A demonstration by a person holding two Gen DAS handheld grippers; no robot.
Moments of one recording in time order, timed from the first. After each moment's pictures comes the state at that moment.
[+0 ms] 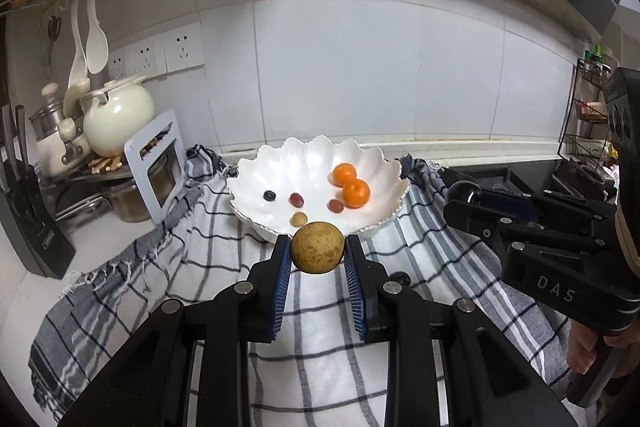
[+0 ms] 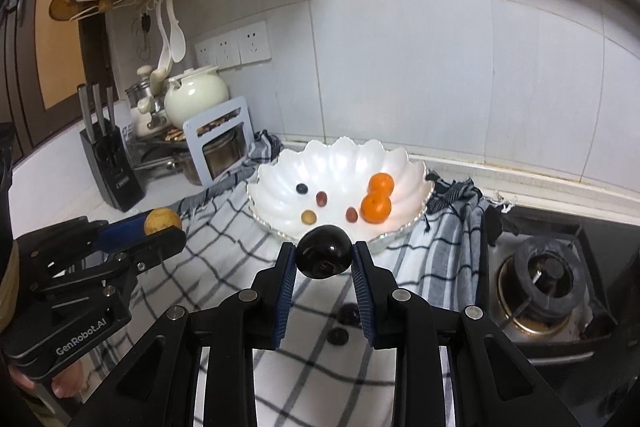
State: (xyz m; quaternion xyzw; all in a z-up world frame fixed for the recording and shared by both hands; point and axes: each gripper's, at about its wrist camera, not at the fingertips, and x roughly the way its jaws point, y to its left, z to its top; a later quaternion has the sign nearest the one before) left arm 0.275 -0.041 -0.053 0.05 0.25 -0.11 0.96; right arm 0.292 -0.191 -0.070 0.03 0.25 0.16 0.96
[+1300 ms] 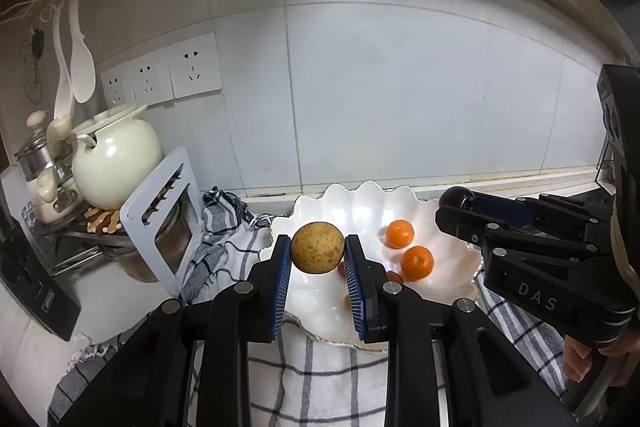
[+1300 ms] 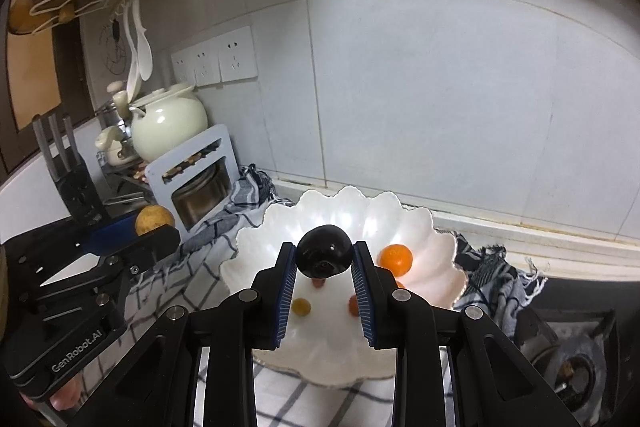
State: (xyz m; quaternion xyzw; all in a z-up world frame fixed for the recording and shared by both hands) left arm 0.401 -0.019 -0.023 0.06 0.24 -0.07 0.97; right arm 0.429 -0.157 -0.042 0.02 0.25 0.16 0.95
